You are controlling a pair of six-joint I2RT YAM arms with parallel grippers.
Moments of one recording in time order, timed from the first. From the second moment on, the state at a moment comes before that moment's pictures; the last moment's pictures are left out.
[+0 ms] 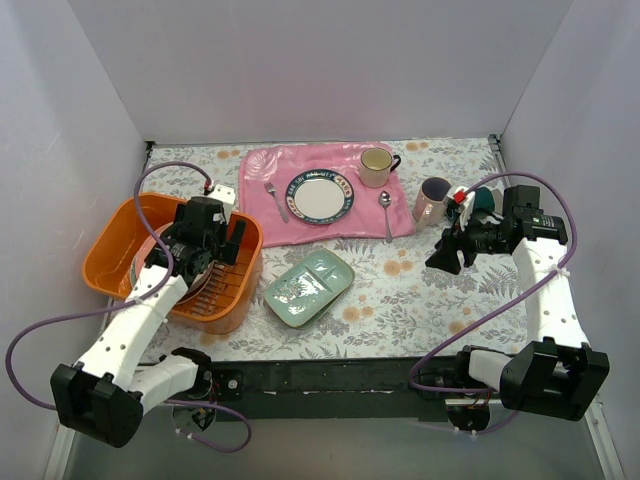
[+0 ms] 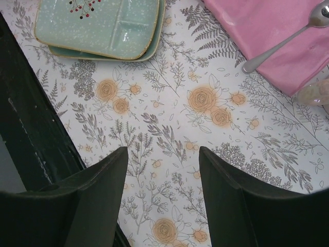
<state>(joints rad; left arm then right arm) -0.33 1.05 0.95 -0.69 -0.40 0.11 -0.14 1.16 1.08 -1.09 -0.95 -0.85</state>
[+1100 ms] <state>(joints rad) -0.33 0.80 1.01 -0.60 -0.10 -0.25 0.07 1.04 1.05 -1.26 -1.19 -1.61</state>
